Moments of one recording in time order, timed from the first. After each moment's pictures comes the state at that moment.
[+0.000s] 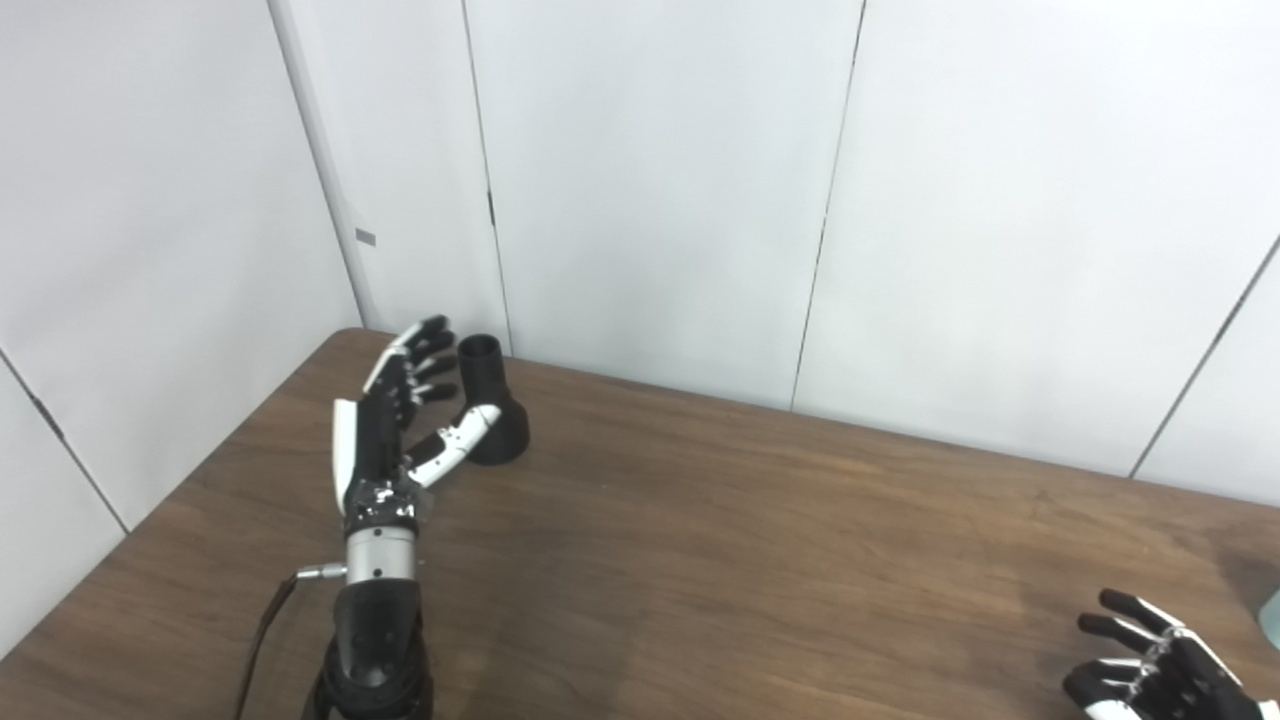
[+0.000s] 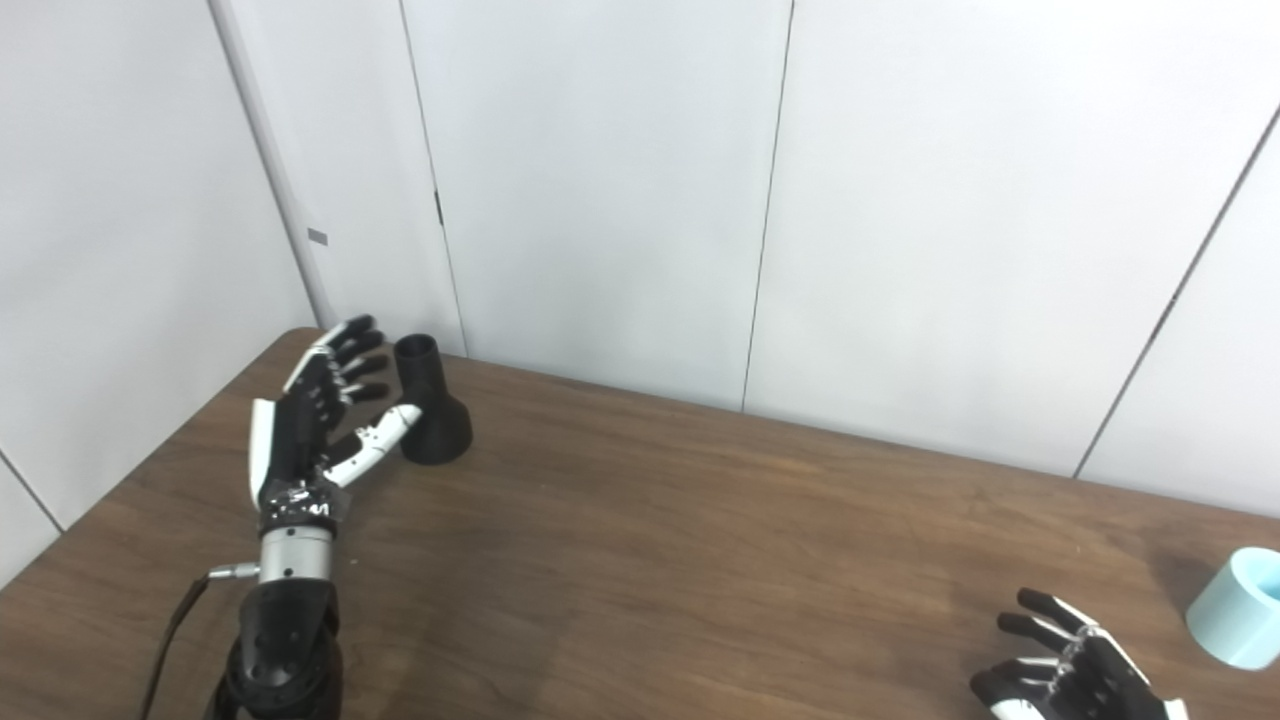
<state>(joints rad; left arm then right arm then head) -0.22 0.16 0.32 -0.08 0.16 -0.08 0.27 -0.03 -0.14 -0.09 -0.02 0.07 -0.07 0.03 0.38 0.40</state>
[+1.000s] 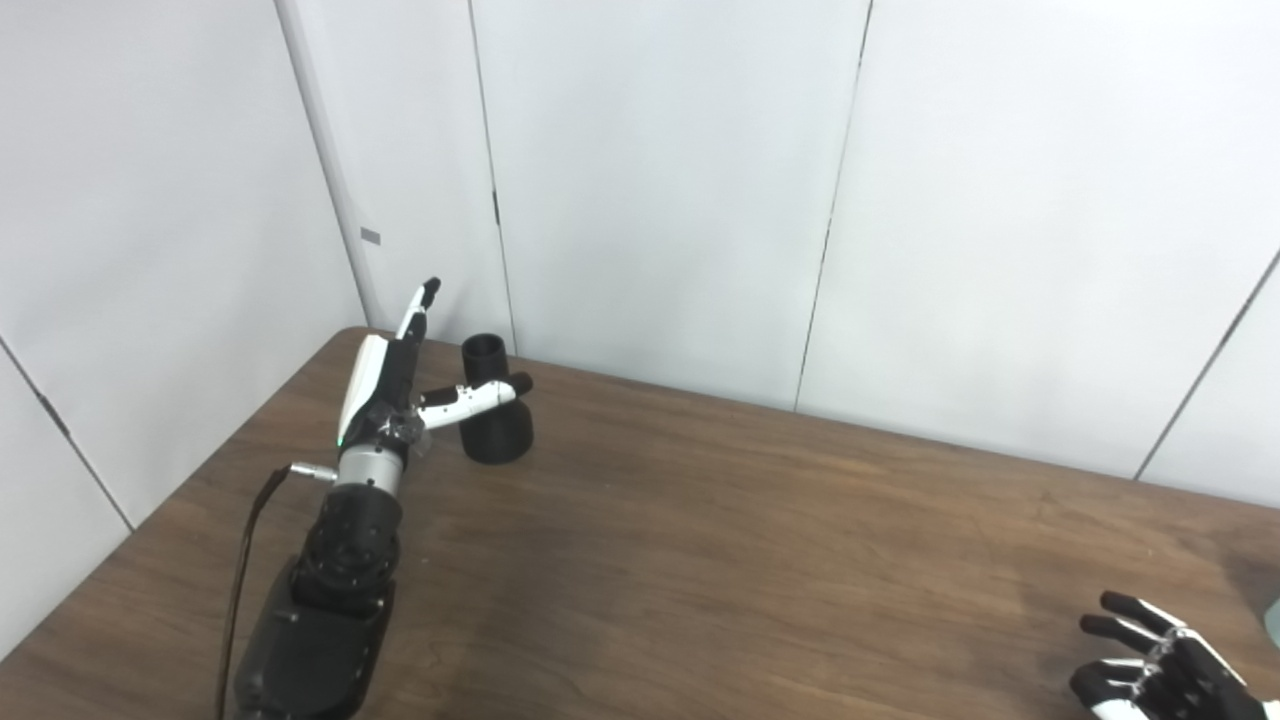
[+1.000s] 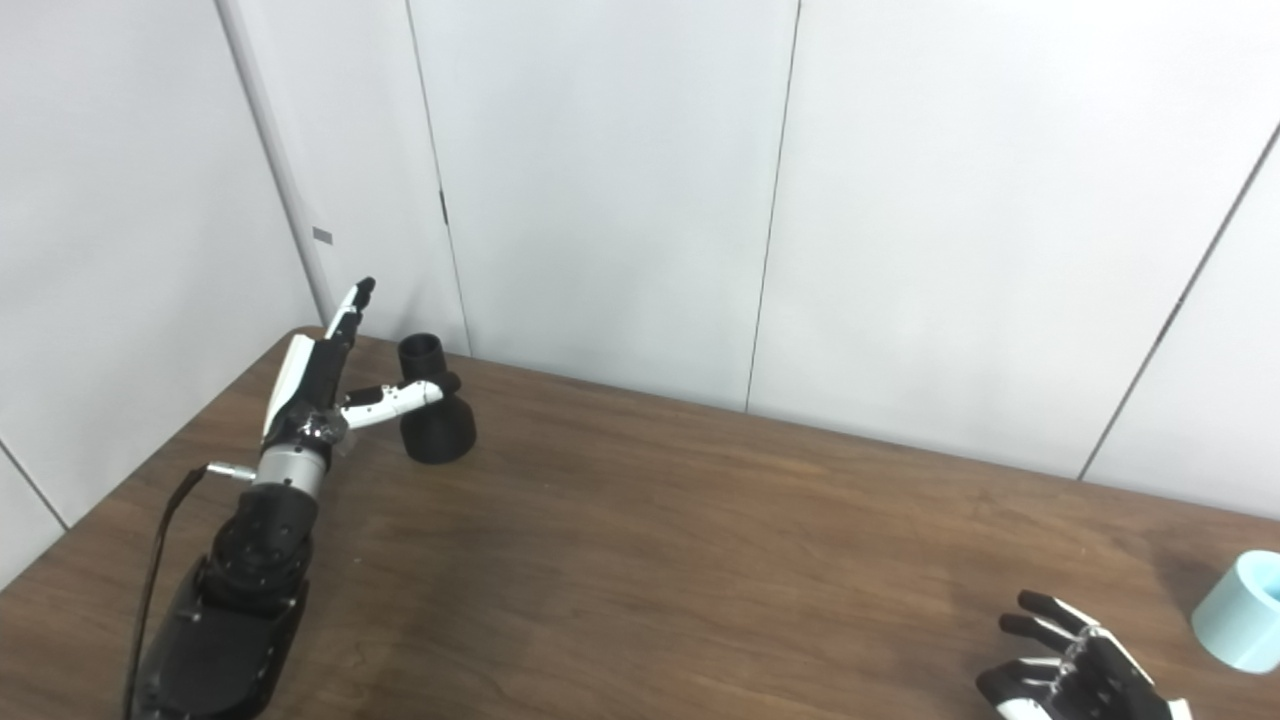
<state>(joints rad) -0.37 0.41 0.20 0.11 0.24 0.20 0.07 -0.03 -0.14 -0.09 -0.03 0.08 -0.07 0.04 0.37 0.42</state>
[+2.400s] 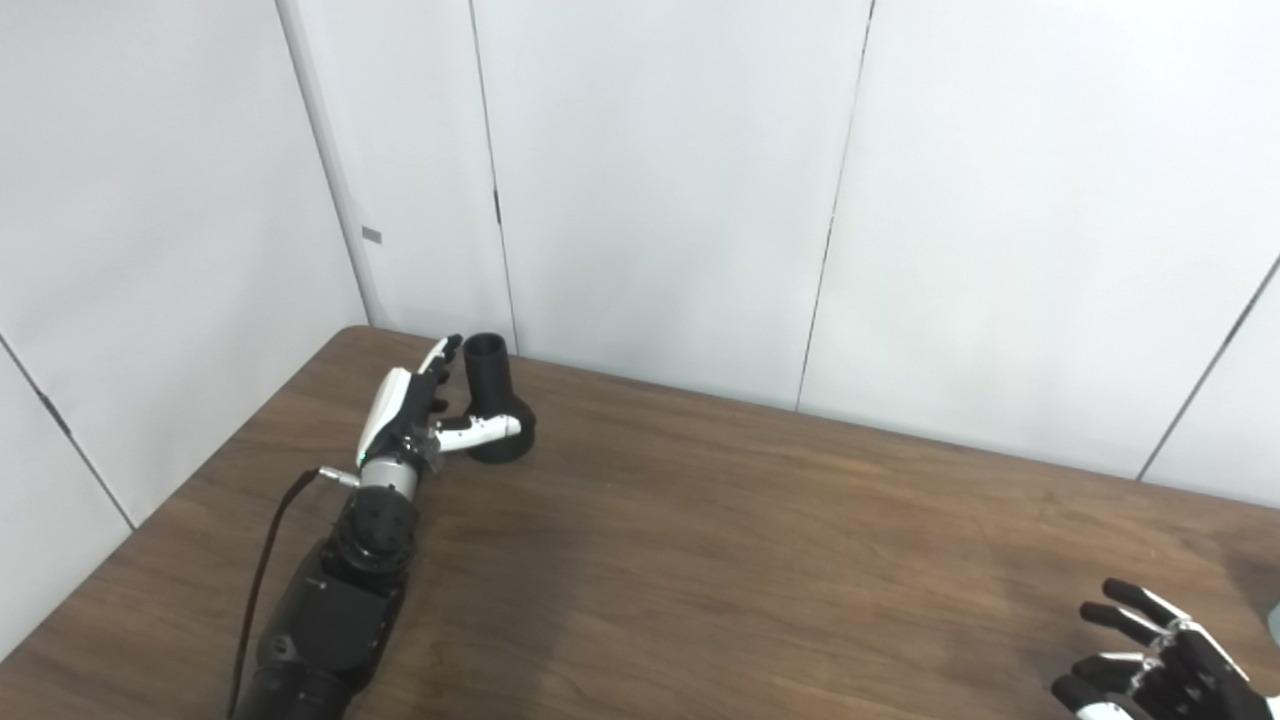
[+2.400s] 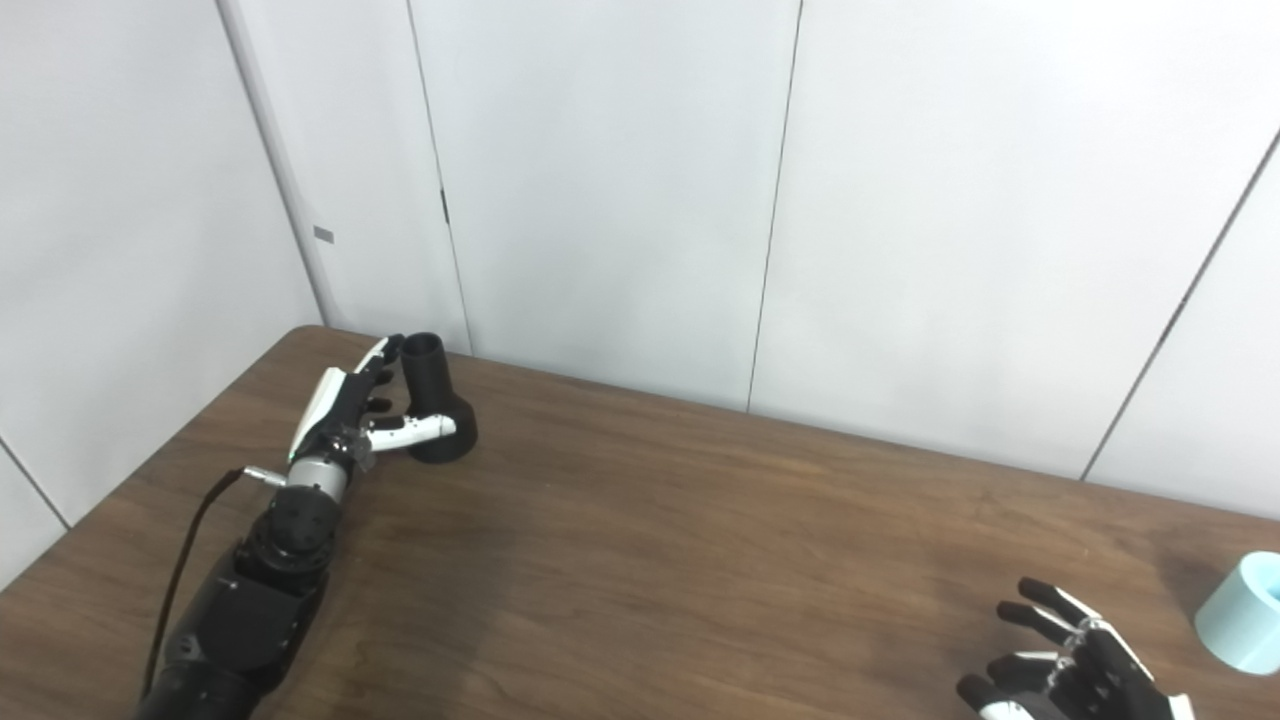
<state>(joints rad) -0.45 0.43 0.11 0.41 0.25 0.15 0.12 0.00 -0.12 -0.09 -0.16 0.05 0.01 0.04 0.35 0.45</state>
